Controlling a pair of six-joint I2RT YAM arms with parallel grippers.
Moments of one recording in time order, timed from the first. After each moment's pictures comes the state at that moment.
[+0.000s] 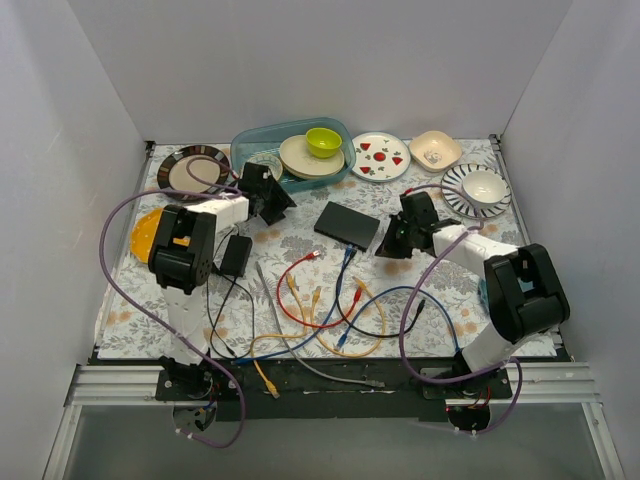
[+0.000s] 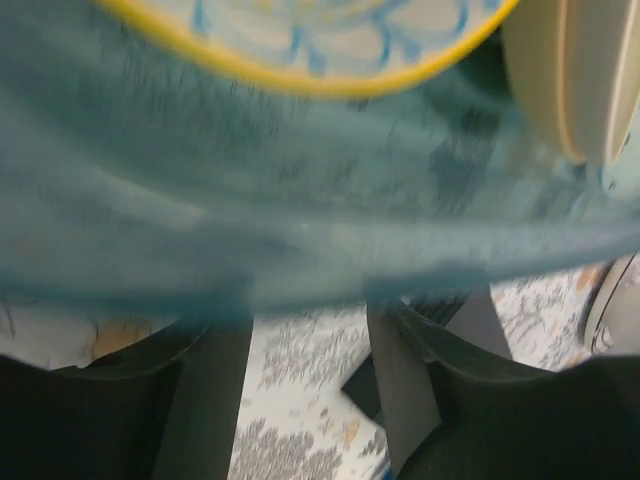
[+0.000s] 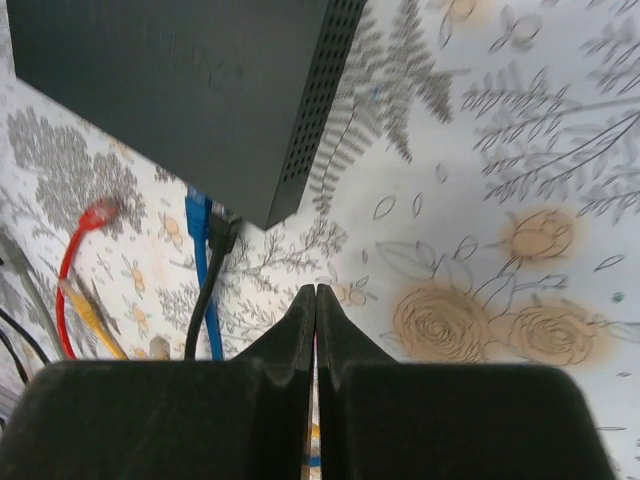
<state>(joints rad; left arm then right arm) -0.31 2.02 1.31 -0.11 0.09 -0.94 0.39 1.60 0.88 -0.23 -0.22 0.63</state>
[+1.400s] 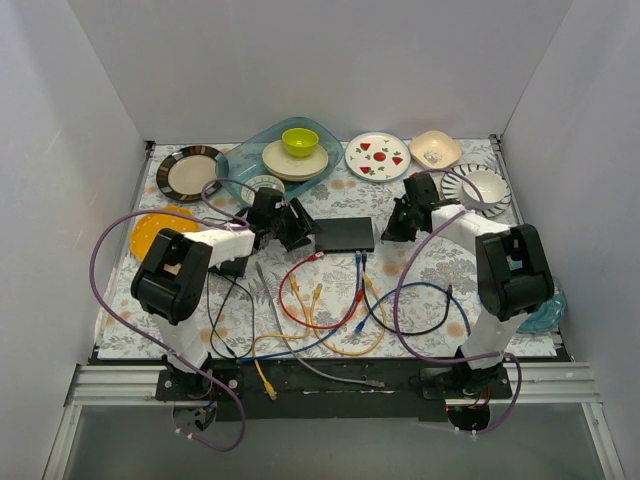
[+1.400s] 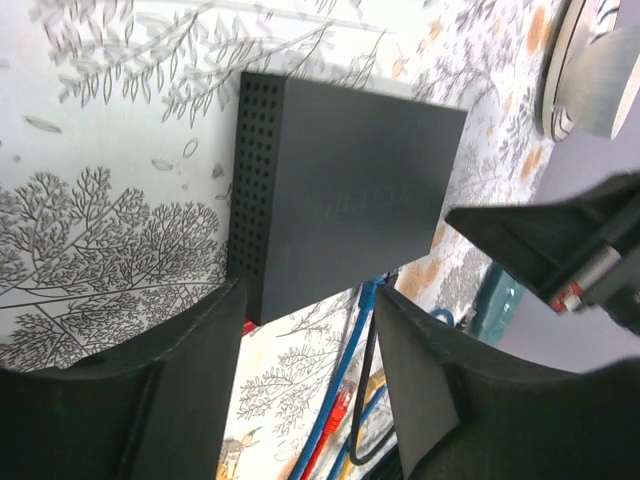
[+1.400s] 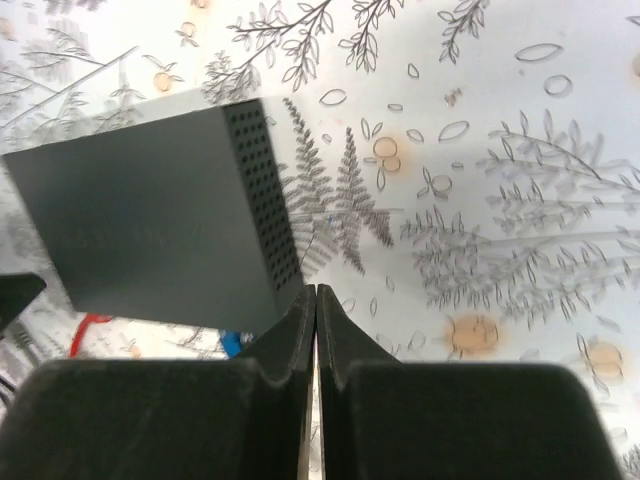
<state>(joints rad) -0.44 1.81 0.96 0.14 0.33 -0.99 0.31 1.81 1.11 -0.31 -0.19 0.60</state>
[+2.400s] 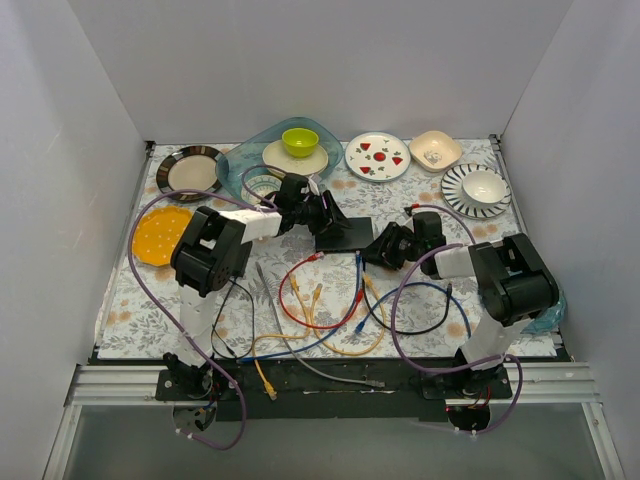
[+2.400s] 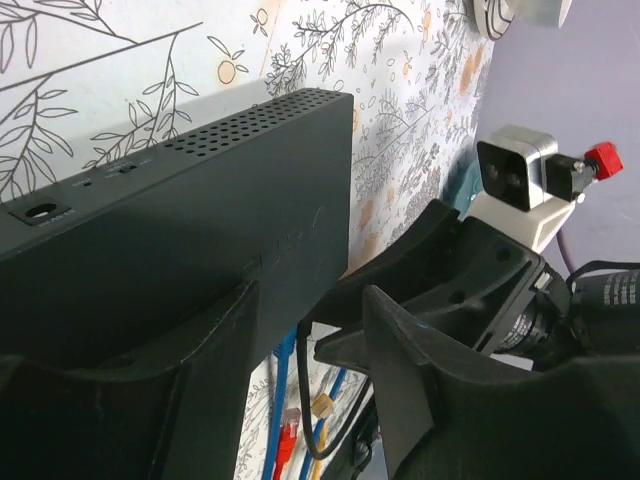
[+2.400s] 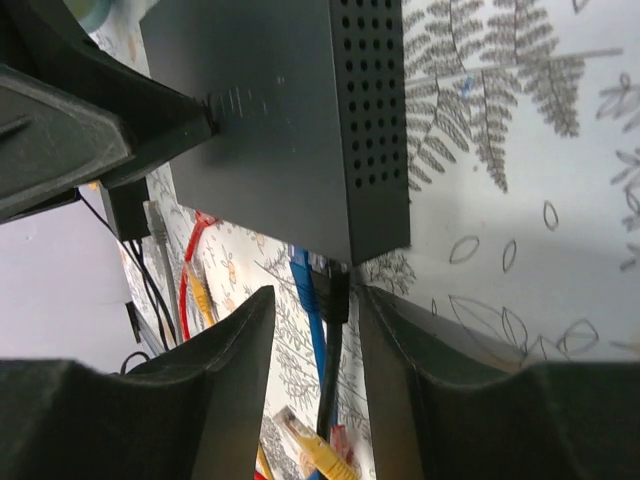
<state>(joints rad) -0.50 2.10 1.31 0.13 0.58 -0.94 0.31 1.70 0.62 0.39 -0.53 0.86</state>
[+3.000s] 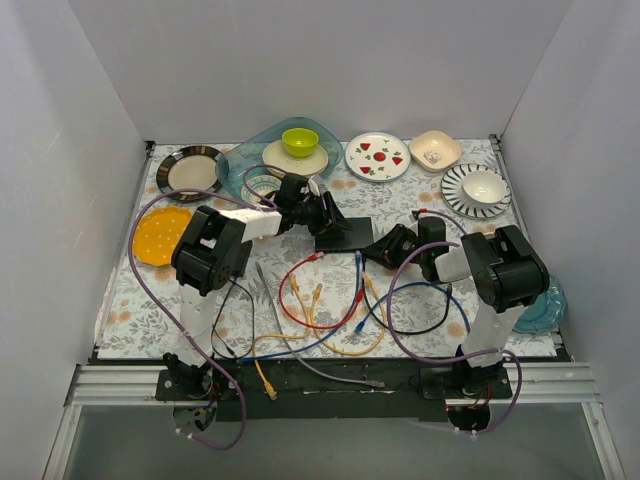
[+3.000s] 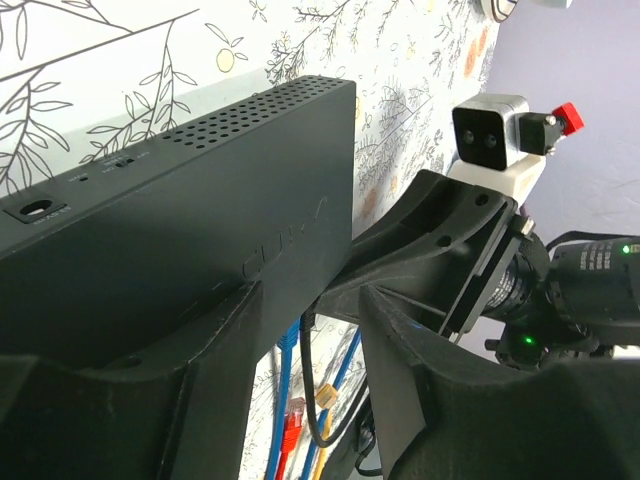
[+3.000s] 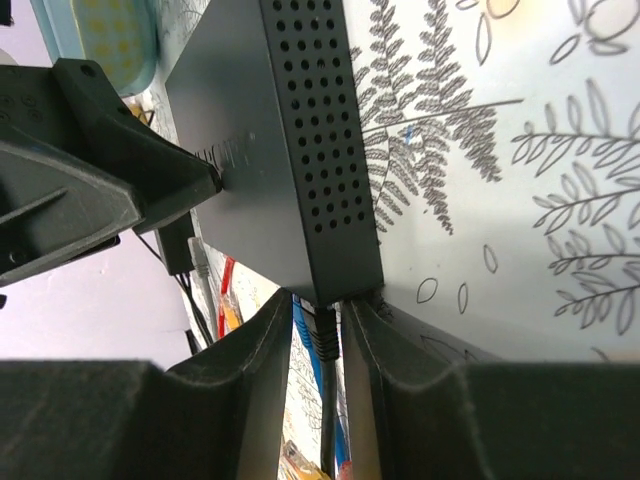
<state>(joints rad) -0.50 2.12 1.33 0.09 0.62 -0.91 0.27 1.82 0.57 0.66 -0.56 1.03</state>
